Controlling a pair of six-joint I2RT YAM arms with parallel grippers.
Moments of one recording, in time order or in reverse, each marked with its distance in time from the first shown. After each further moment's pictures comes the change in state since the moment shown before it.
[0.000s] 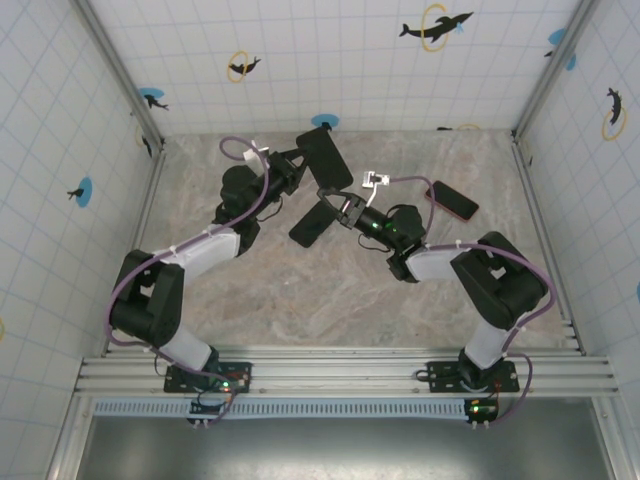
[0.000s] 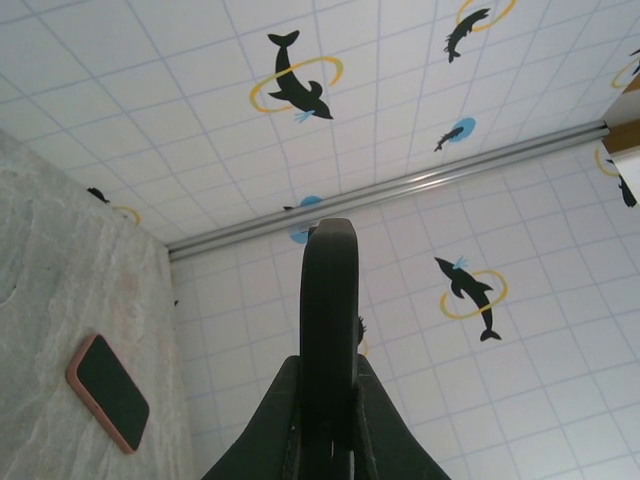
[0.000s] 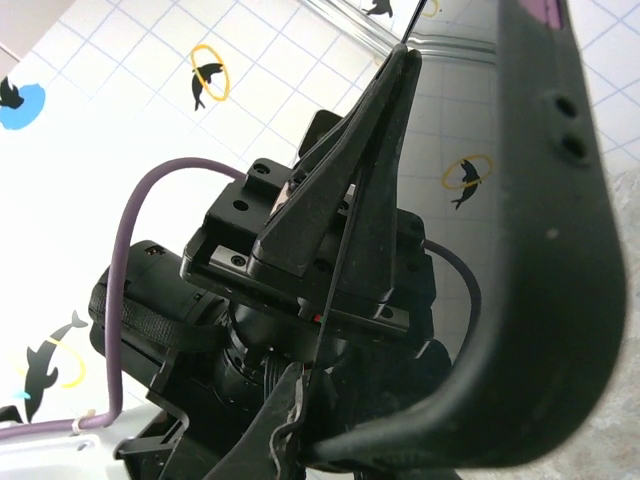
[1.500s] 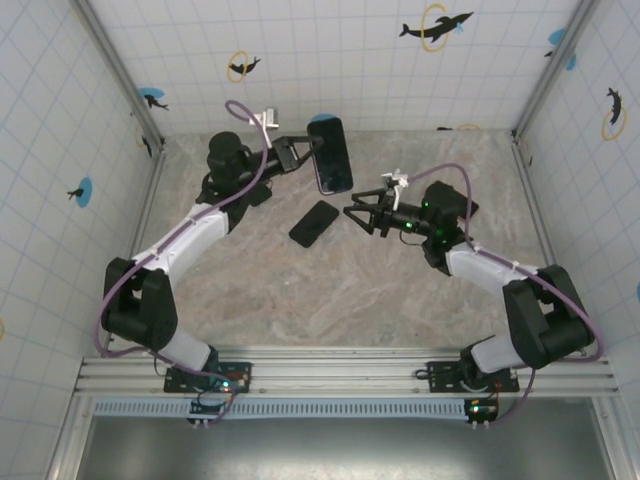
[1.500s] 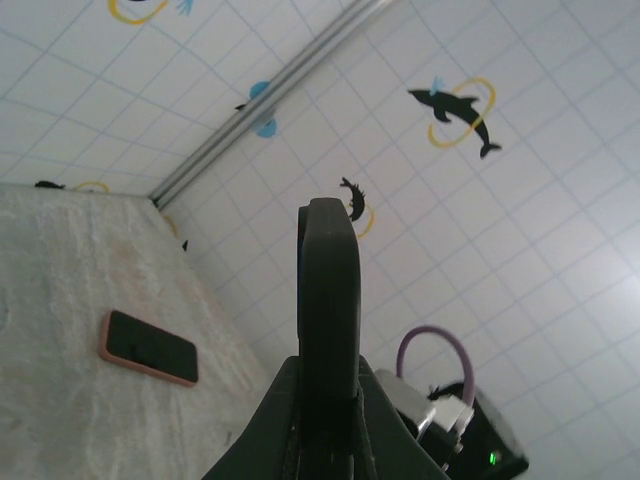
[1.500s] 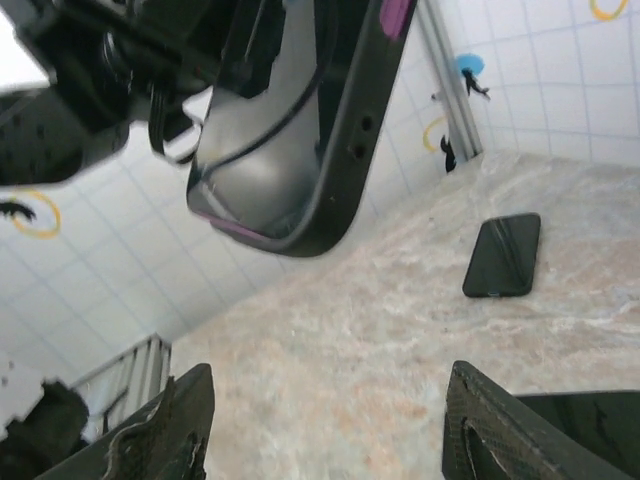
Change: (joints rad) left arm 0.065 -0.027 0.261 -0.346 0.423 0.474; right arm -0.238 -0.296 -0.006 -0.675 -0.431 -0.731
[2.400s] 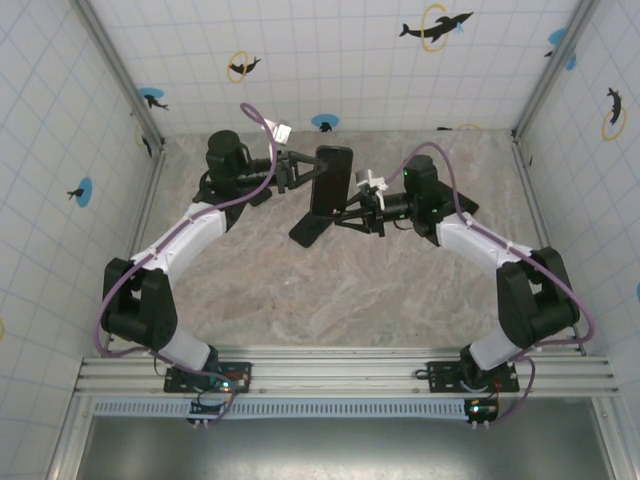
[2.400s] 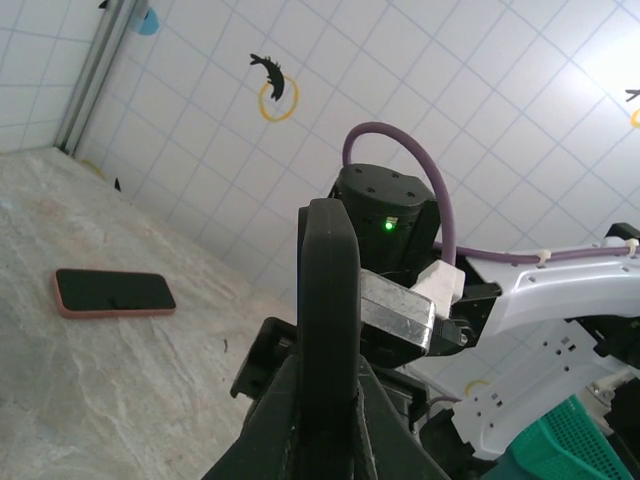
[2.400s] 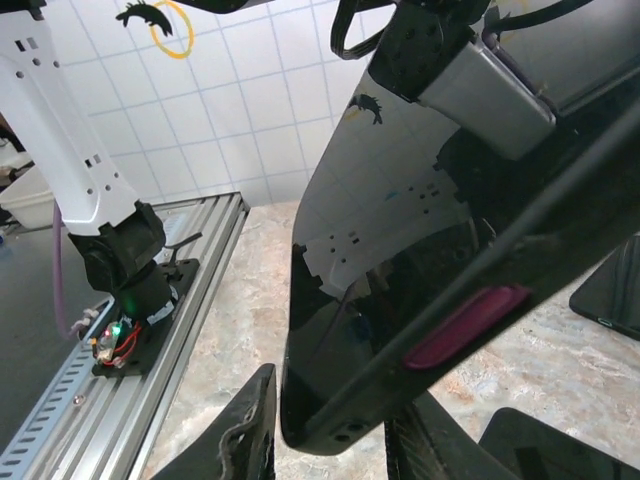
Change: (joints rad) left arm 0.014 -0.001 0.001 -0.066 0.325 0.274; right arm 0.021 0.126 0.288 -0.486 -0.340 -0.566
